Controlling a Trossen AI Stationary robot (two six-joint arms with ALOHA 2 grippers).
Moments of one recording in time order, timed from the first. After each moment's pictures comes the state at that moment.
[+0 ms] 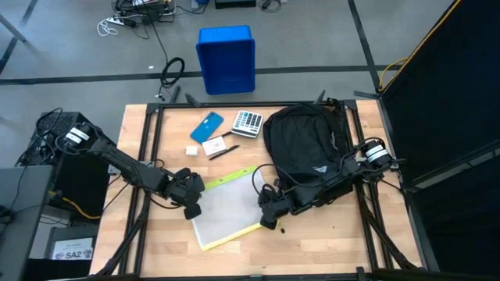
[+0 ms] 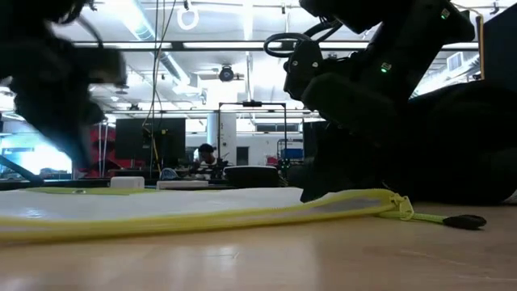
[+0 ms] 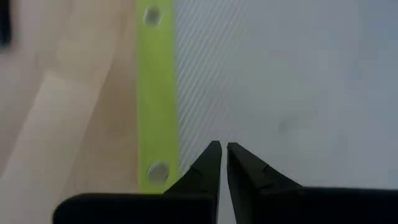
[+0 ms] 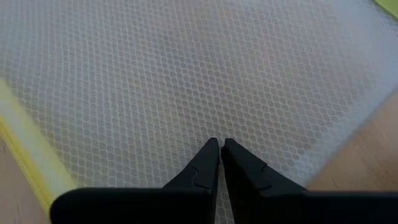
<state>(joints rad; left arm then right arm) -0.46 1.21 0.60 -0.49 -0.28 -0.72 0.39 1.94 1.11 -0.24 0.39 0.65</state>
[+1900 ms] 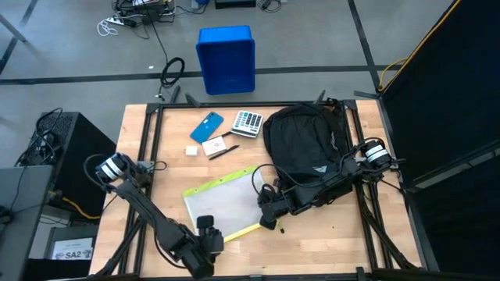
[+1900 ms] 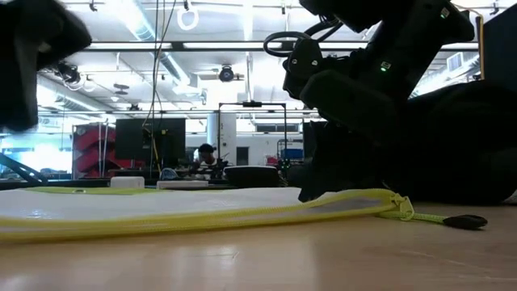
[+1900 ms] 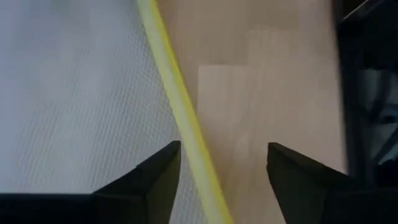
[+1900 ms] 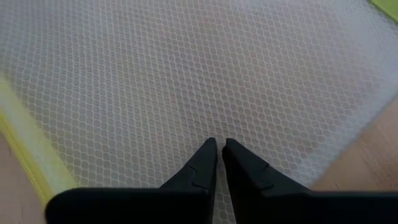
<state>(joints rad) -0.83 1.85 1.26 -0.60 -0.41 -0.79 0.39 1.94 1.11 -0.24 0.39 0.65</state>
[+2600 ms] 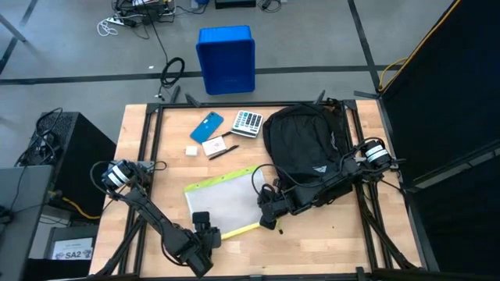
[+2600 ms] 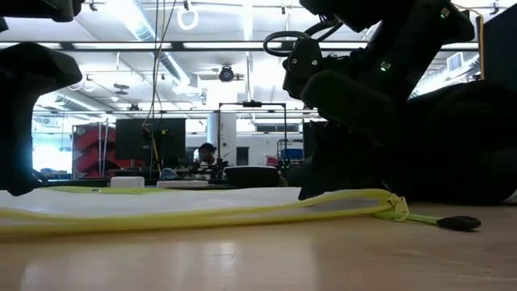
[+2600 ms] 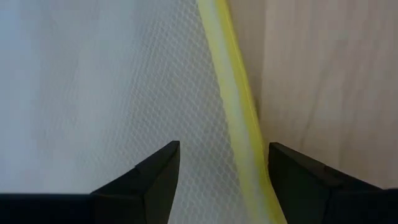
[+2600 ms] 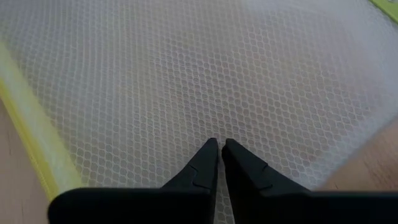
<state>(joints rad) -0.82 1.92 1.25 -0.77 -0.43 -0.84 0.39 1.94 1.11 -0.23 0.39 0.64</state>
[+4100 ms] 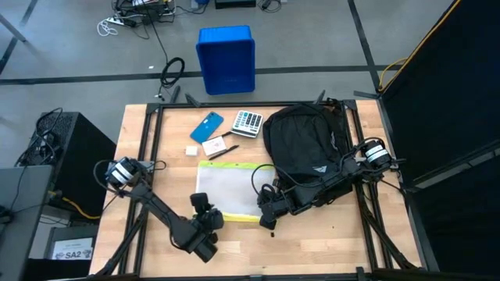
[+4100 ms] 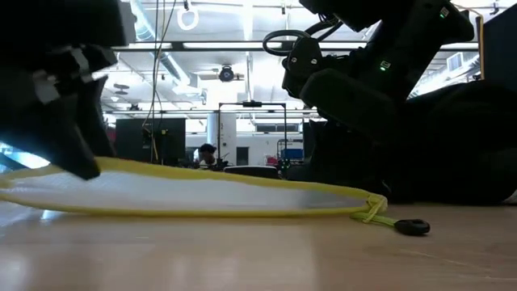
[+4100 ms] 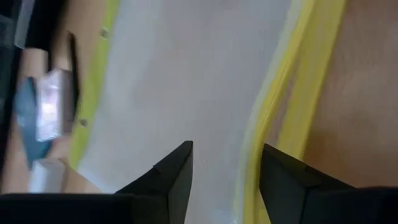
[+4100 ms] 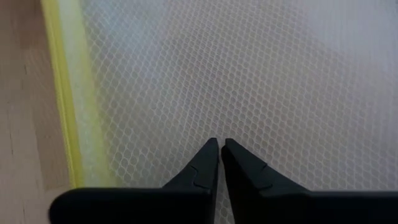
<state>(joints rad) -0.73 1.92 1.24 -0.99 -0.66 -0.89 0.39 1.94 1.11 -0.23 0.39 0.63</state>
